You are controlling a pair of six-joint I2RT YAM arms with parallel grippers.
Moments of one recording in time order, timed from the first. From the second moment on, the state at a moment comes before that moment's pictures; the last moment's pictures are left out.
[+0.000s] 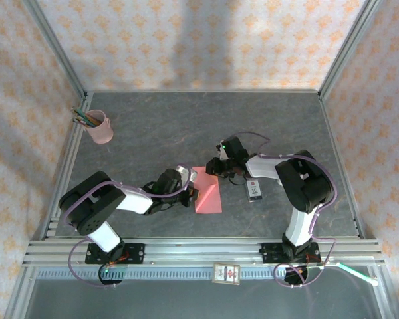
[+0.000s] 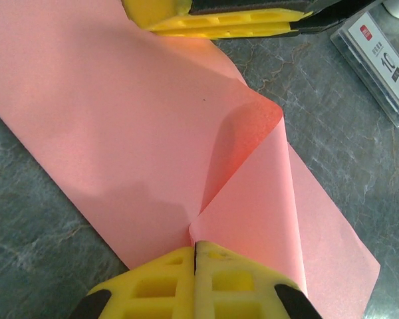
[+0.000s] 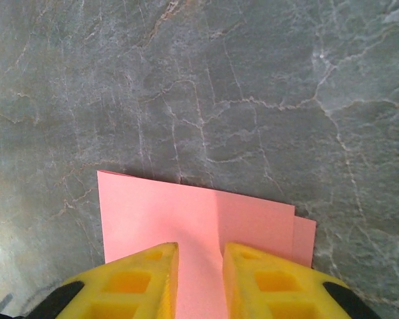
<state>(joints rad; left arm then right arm) -0.69 1.63 0.43 0.50 0.26 -0.41 0.55 1.82 0.91 -0.02 -0.41 0.64</state>
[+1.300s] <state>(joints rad) -0.71 1.63 0.47 0.45 0.21 -0.44 0.67 1.57 0.66 0.08 -0.48 0.90</state>
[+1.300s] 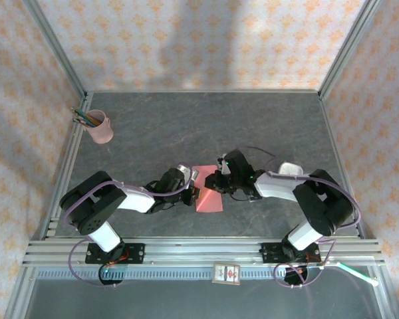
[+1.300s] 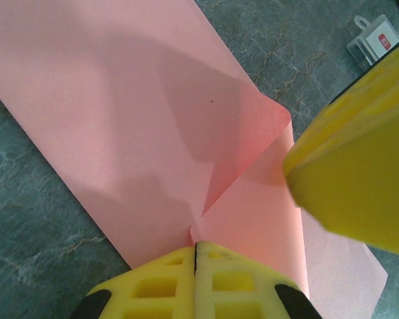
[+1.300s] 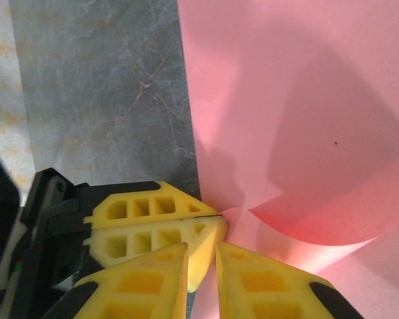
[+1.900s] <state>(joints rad) -0.71 1.65 0.49 0.44 0.19 -0.44 0.67 1.63 0.67 0.03 -0.40 0.88</state>
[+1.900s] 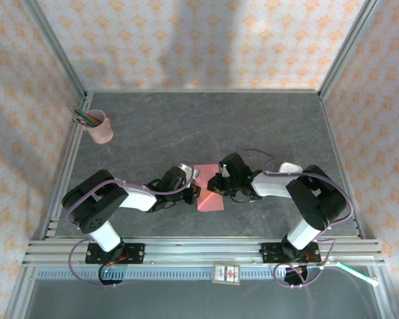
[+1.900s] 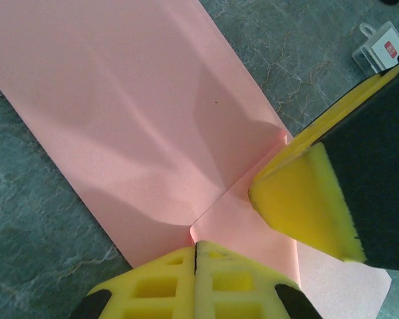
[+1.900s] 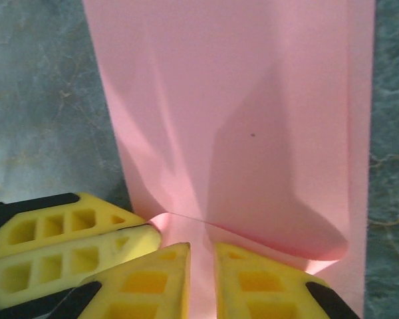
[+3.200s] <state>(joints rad) -0.73 1.66 0.51 0.43 0.15 -0.42 0.65 1.64 0.69 0.01 -0.40 0.80</state>
